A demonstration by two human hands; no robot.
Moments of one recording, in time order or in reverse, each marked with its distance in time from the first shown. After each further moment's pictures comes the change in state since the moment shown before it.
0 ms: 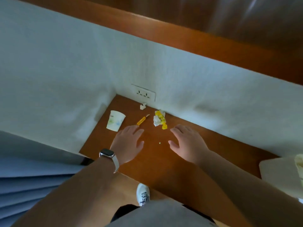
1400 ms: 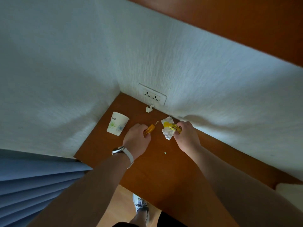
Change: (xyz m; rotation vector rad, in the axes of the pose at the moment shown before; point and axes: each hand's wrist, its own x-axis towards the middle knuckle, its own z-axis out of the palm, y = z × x) left_hand 0.070 -0.012 0.046 -0.479 0.101 -0.353; right_hand 0.107 0.017 0.065 0.467 -0.007 0.490
